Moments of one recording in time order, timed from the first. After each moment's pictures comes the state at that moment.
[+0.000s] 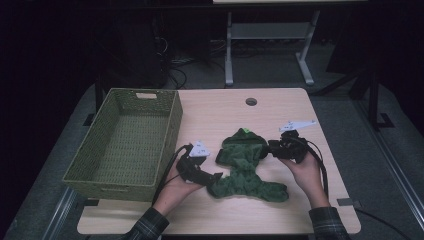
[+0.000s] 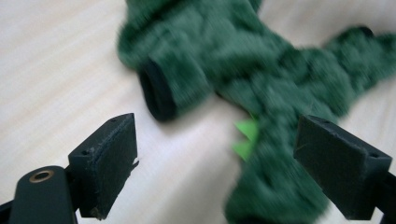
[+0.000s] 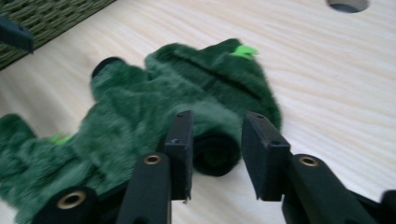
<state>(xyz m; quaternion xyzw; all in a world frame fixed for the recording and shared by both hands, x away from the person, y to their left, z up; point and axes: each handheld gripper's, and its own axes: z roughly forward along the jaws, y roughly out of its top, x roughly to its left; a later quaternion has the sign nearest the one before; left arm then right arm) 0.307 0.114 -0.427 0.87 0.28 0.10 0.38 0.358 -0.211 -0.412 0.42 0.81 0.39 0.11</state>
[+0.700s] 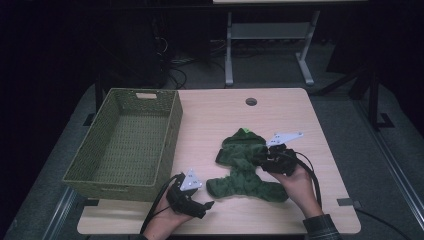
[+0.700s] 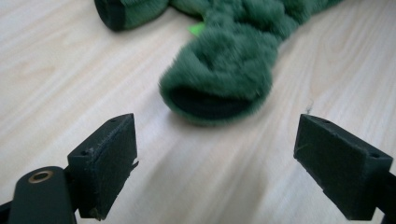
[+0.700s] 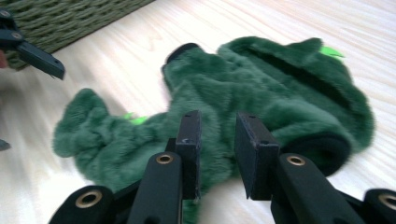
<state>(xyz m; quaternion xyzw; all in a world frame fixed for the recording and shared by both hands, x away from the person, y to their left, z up) 0.246 0.137 -0.454 0.89 0.28 0.10 0.35 0.323 -0.174 -0.411 0.36 0.84 0.40 0.09</state>
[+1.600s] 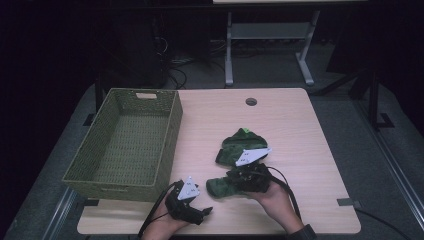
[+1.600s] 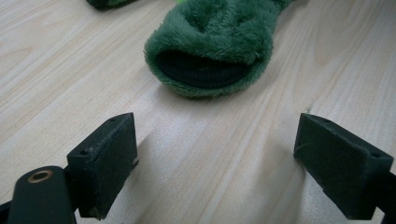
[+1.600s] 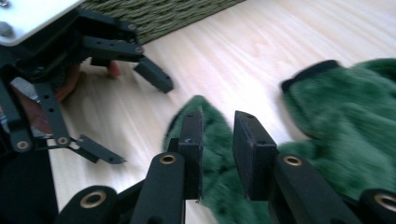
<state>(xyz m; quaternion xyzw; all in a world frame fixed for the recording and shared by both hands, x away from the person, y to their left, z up) 0.241 0.143 -0.477 0.88 0.26 0.11 0.38 0.283 -0.097 -0.412 0.28 0.87 0.40 0.04</state>
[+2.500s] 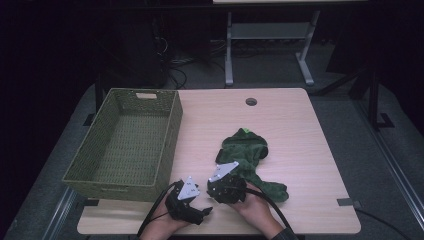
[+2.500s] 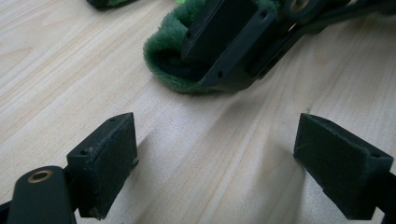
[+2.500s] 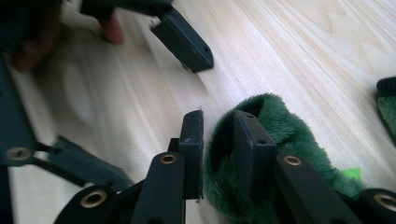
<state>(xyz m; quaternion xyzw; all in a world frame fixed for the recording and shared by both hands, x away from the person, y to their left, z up) 0.241 0.143 -0.477 0.88 0.26 0.11 0.37 0.276 -0.040 -0.455 0.24 0.91 0.33 0.07</state>
